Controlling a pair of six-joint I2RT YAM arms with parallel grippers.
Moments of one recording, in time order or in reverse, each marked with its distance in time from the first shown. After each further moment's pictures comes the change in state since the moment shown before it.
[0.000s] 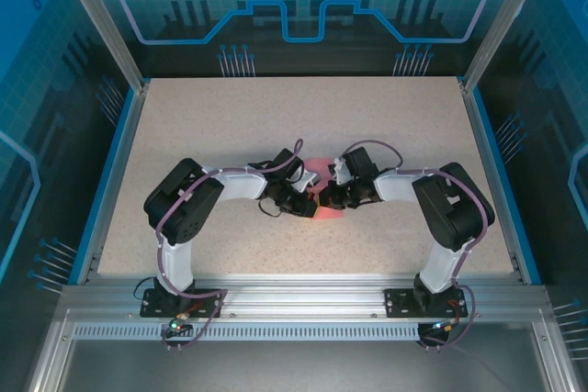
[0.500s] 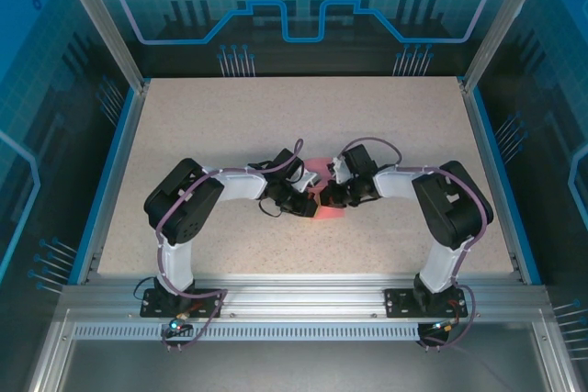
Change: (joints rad) left arm 0.000 0.000 -0.006 0.018 0.000 0.000; right arm -0.014 0.008 0.035 -0.061 0.016 -0.076
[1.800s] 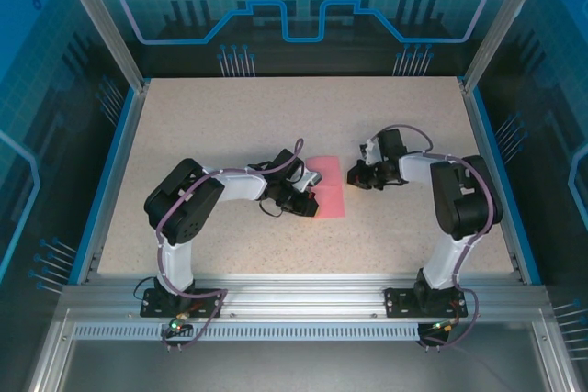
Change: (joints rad) left arm -0.002 0.000 -0.008 0.033 0.000 0.000; right arm -0.262 0.017 0.071 -0.062 -0.010 -0.068
